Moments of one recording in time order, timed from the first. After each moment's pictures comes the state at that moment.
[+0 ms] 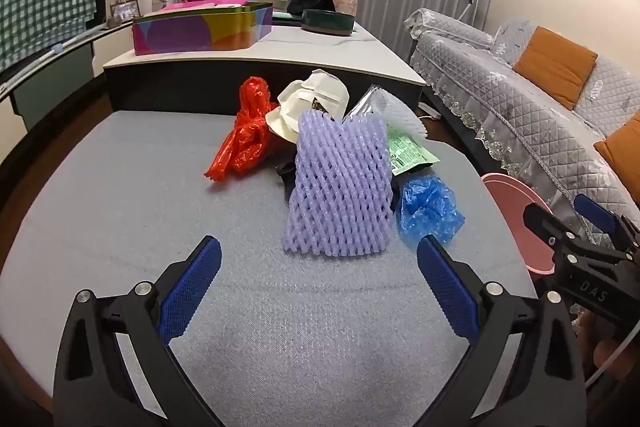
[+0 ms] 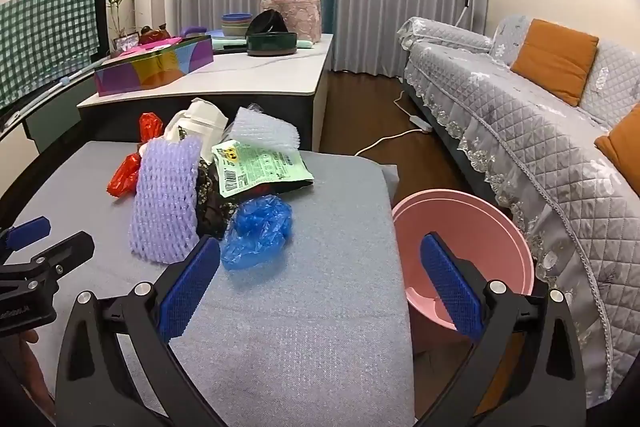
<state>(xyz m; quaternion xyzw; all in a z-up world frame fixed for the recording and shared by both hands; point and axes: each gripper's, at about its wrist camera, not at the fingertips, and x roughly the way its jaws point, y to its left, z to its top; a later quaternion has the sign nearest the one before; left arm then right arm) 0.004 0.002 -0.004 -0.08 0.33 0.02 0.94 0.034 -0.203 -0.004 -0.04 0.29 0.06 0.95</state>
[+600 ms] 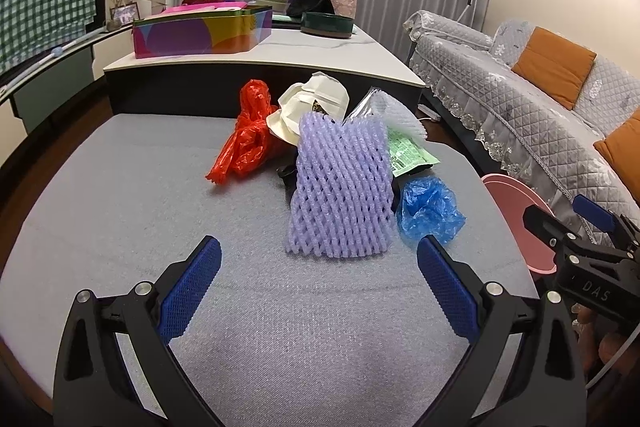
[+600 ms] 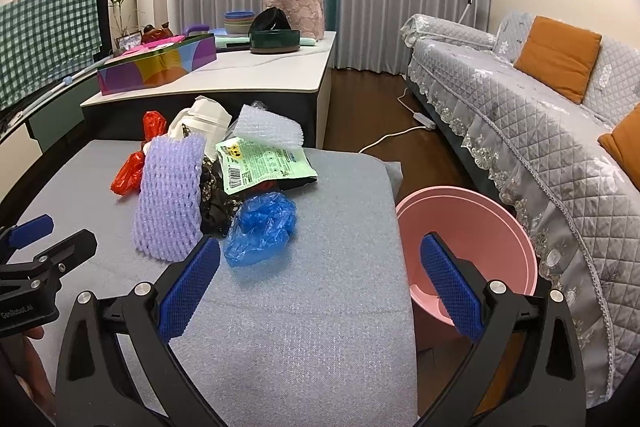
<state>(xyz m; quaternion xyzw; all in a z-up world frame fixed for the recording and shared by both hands) 0.003 0.004 -0.002 -0.07 0.33 0.02 0.94 0.033 -0.203 -0.003 -0.04 0.30 0.06 0.95</state>
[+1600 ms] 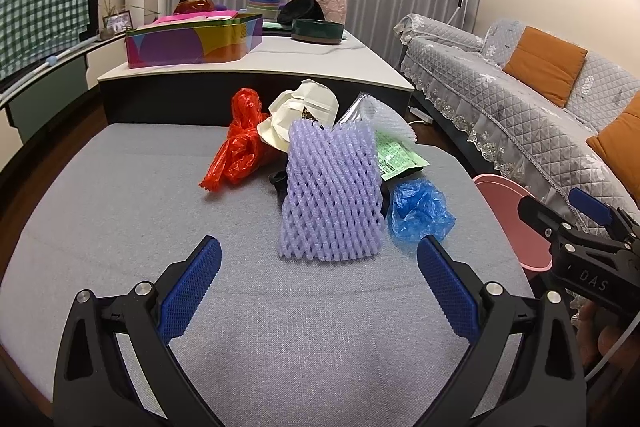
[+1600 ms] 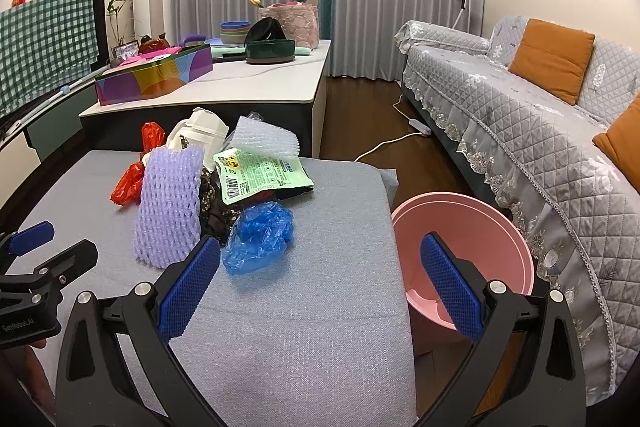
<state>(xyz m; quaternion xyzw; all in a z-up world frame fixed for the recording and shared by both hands) 0.001 -0.002 0.001 -0.06 0.32 0.01 0.95 0.030 -0.204 0.002 -0.03 0.29 0.06 0.96</state>
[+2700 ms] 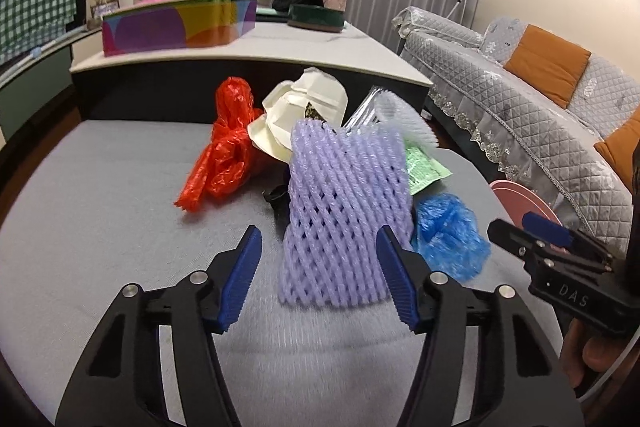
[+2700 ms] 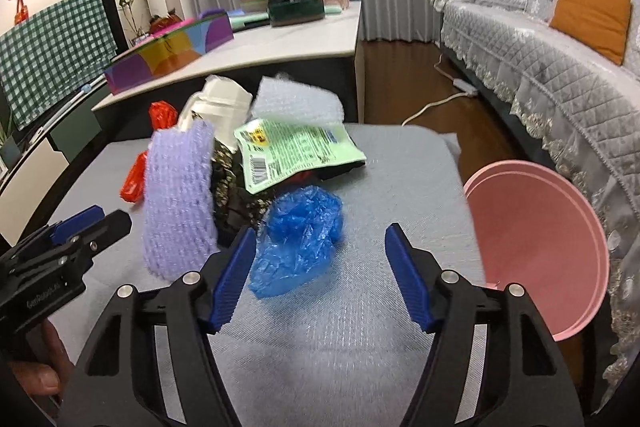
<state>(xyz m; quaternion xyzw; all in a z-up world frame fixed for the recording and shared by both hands) 0.065 0.018 -0.028 -0.08 0.33 -0.01 0.94 0.095 -0.183 -0.042 0.02 0.35 0.13 0.93</state>
